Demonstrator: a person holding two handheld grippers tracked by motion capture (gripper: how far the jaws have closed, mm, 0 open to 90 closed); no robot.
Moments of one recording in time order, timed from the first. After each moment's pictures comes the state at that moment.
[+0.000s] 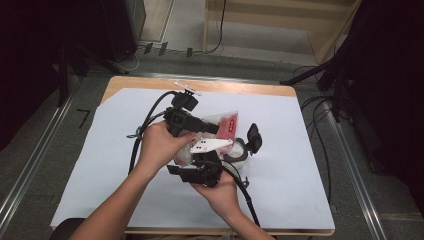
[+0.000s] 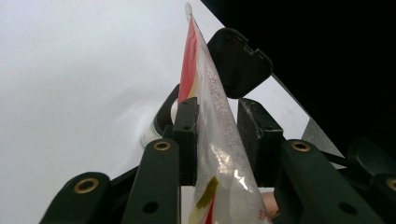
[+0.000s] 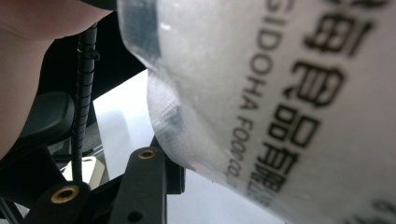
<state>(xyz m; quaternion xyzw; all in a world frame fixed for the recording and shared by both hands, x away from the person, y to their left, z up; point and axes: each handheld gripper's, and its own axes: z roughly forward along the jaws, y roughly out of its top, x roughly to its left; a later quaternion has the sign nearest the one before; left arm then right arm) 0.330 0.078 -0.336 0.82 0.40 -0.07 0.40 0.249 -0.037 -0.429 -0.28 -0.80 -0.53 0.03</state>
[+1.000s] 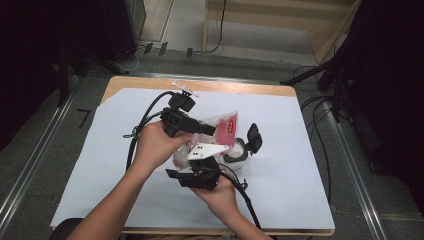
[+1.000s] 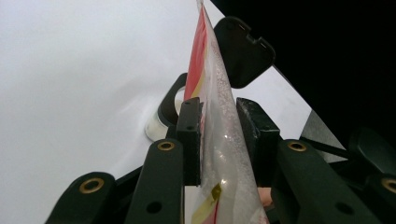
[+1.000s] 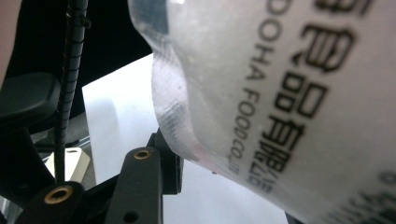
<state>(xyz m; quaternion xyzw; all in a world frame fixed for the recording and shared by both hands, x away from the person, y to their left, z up) 0.328 0.085 -0.335 0.83 0.39 -0.07 0.39 0.244 -0.032 -0.440 -0.25 -0.81 -0.52 0.00</state>
